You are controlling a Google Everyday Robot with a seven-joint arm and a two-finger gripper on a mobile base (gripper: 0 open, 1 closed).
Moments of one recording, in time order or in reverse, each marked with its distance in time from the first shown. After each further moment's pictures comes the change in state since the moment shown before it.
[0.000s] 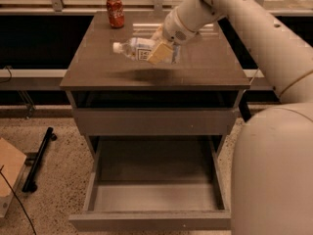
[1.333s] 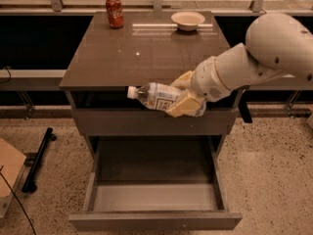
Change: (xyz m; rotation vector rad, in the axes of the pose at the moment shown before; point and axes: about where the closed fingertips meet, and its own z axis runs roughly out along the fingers) arm 0.055 0.172 -0.054 -0.020 -0.074 0.082
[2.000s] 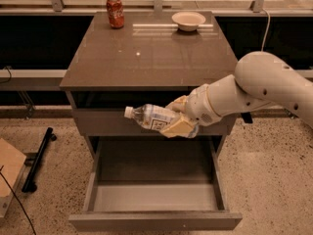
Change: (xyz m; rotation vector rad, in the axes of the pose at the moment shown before) arm 0.037 0.034 0.044 -0.025 -0.028 0.076
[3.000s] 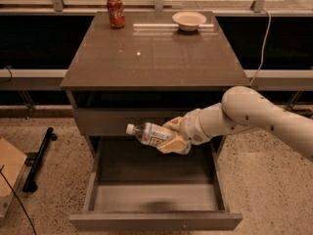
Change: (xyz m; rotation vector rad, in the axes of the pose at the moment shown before) arm 0.062 0.000 0.073 -0.030 -0.039 0.057
